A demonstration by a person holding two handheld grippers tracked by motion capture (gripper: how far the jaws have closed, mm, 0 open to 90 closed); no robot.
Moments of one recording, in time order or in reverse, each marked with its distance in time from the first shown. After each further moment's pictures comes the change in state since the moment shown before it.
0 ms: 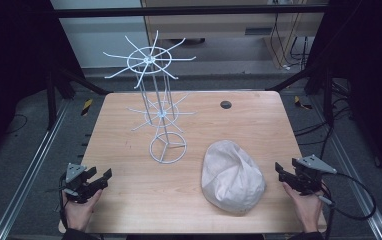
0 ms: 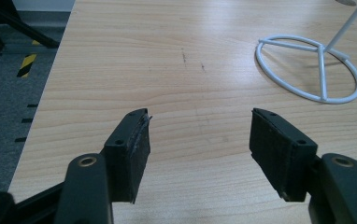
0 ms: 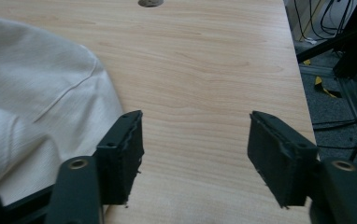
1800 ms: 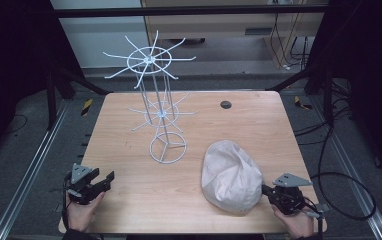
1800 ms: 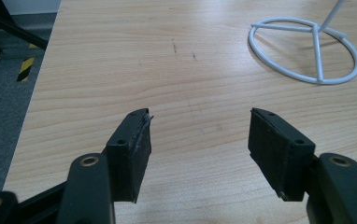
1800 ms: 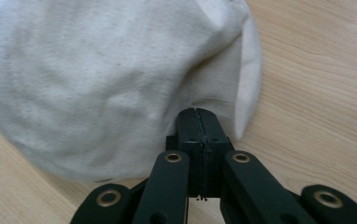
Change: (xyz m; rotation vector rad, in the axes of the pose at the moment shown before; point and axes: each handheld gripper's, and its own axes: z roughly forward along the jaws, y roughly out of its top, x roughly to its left) left arm -0.006 -0.002 0.002 0.029 -0.008 0.061; right arm 0.056 -0.021 -0.016 0.191 0.277 -0.173
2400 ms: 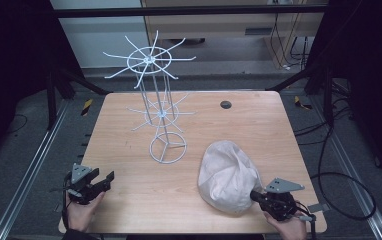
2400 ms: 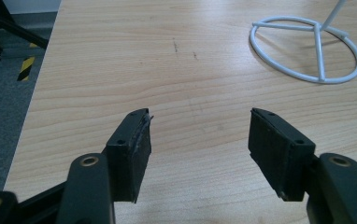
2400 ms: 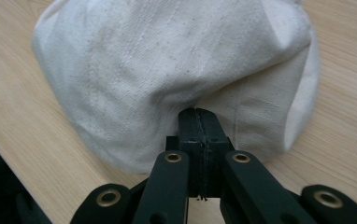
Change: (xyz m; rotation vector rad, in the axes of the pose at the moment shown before) left arm 0.001 0.000 0.001 0.006 0.004 0.003; right arm 0.025 0.002 0.001 -0.009 0.114 -0.040
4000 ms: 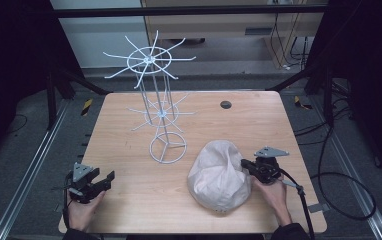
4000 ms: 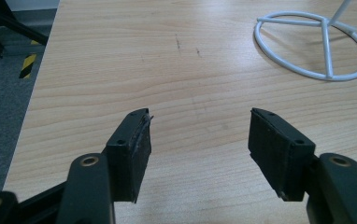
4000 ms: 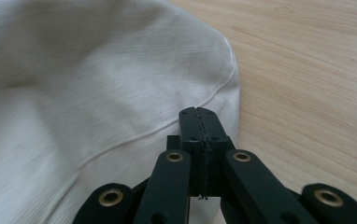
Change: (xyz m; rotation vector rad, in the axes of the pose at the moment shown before) left arm 0.001 0.000 0.005 0.013 0.005 0.003; right arm -0.056 0.051 0.072 -0.090 -0.048 0.091
